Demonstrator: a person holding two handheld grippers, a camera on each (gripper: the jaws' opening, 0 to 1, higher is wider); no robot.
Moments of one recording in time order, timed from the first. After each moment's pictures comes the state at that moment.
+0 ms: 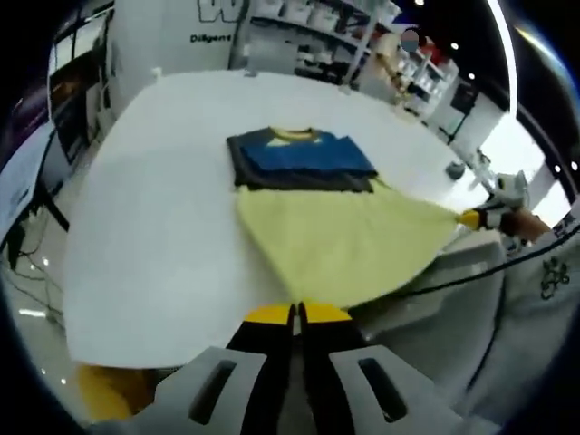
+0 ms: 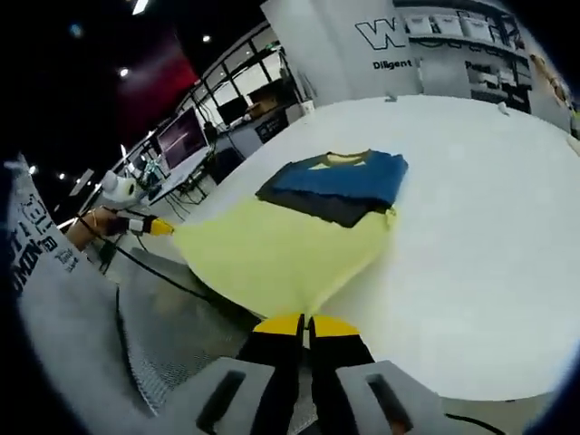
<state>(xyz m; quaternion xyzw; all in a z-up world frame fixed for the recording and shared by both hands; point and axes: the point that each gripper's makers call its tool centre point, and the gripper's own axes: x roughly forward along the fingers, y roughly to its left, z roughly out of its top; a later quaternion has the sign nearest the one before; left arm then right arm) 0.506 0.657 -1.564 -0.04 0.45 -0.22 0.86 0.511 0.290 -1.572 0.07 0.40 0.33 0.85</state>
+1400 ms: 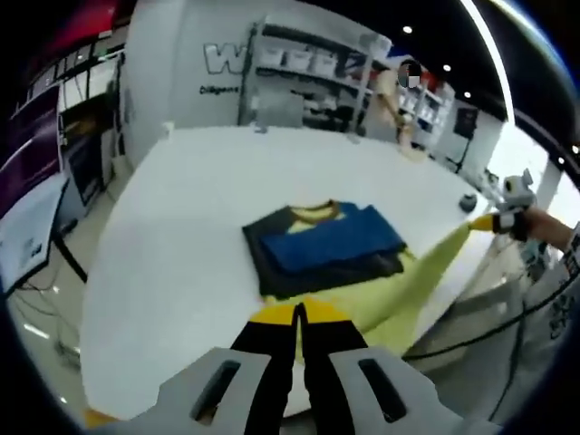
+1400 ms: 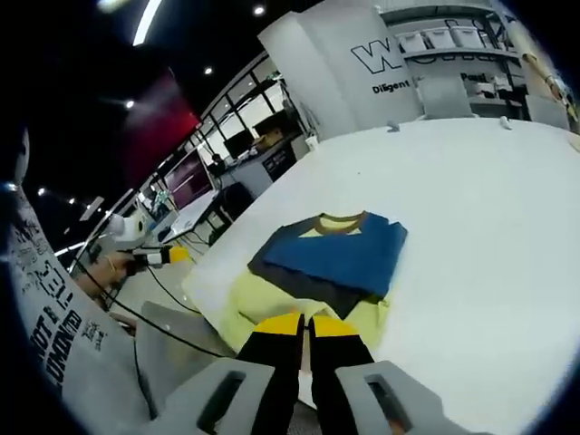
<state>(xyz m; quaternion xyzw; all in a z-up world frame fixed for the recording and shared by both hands) 0.590 0.648 -1.553 -0.03 0.35 -0.19 0.92 0.588 0.308 -1.532 0.12 0.35 0.34 0.86</state>
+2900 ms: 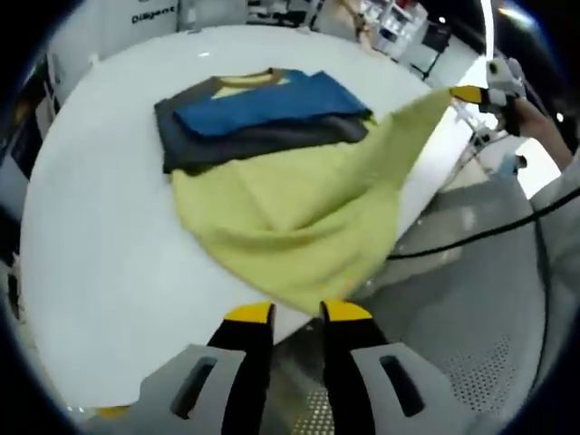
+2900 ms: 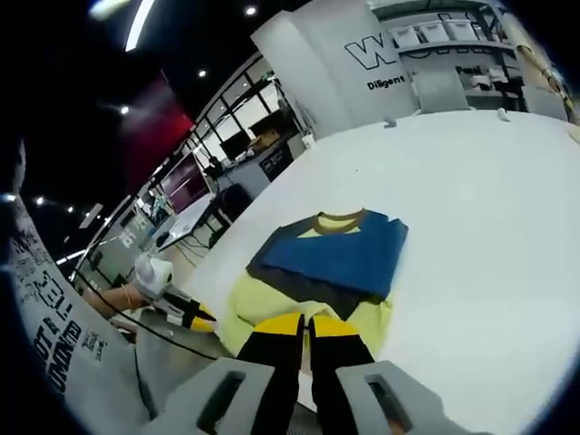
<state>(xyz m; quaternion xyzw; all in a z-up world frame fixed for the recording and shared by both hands) 0.512 0.606 -1.667 0.03 0.53 -0.30 0.79 0.591 0.313 -1.535 0.14 0.35 0.33 0.86</state>
